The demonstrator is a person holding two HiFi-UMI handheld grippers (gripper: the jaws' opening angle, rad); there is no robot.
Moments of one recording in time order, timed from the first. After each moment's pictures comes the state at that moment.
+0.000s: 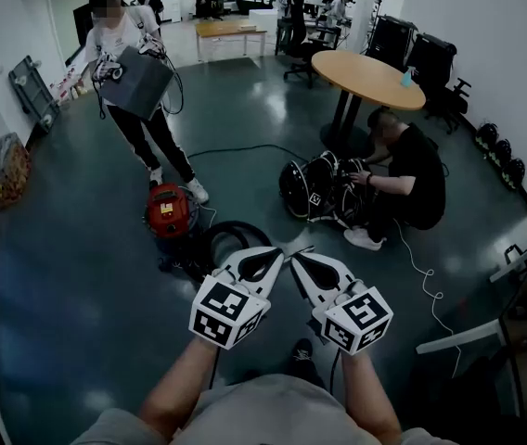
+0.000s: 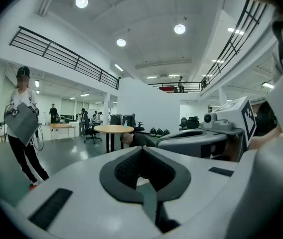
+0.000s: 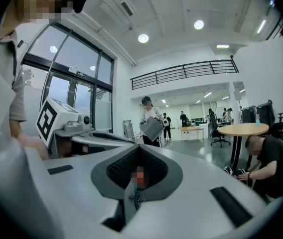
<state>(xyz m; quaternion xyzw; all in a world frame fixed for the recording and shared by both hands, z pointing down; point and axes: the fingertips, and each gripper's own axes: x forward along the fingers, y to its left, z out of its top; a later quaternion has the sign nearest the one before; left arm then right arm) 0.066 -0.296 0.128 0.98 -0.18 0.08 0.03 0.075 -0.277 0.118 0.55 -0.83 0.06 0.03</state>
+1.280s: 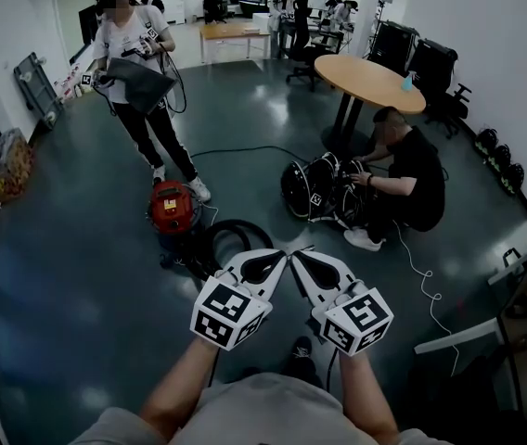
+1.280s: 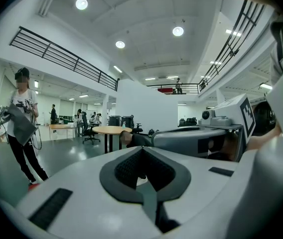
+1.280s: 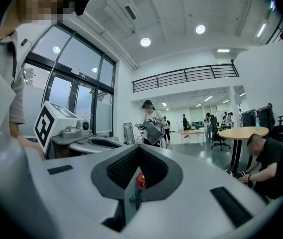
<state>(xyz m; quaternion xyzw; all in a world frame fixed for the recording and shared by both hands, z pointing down) 0.046 -0.265 0.125 0.98 -0.17 0.07 0.03 0.051 -0.252 0.105 0.55 -0.84 0.04 0.02</state>
